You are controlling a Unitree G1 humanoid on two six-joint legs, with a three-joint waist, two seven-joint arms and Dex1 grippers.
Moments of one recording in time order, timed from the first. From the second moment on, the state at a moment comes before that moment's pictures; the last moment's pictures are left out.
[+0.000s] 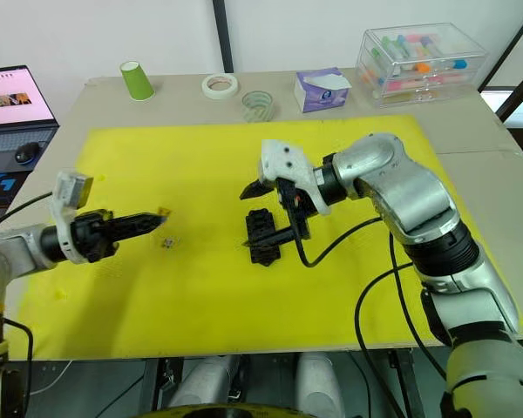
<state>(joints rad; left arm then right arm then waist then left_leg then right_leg) -0.33 0.65 0.37 -0.28 -0.98 1.12 -1.01 -0.98 -0.66 0.25 -0.24 0.52 0.96 1.27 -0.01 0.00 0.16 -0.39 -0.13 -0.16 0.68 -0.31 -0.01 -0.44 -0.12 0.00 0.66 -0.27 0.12</state>
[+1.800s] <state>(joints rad) -0.39 0.54 0.18 -0.45 -1.08 0.88 -0.82 -1.06 -0.65 0.09 -0.17 0.89 1.35 1.04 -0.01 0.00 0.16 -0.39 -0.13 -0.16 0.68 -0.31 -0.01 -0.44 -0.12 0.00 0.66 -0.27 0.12</state>
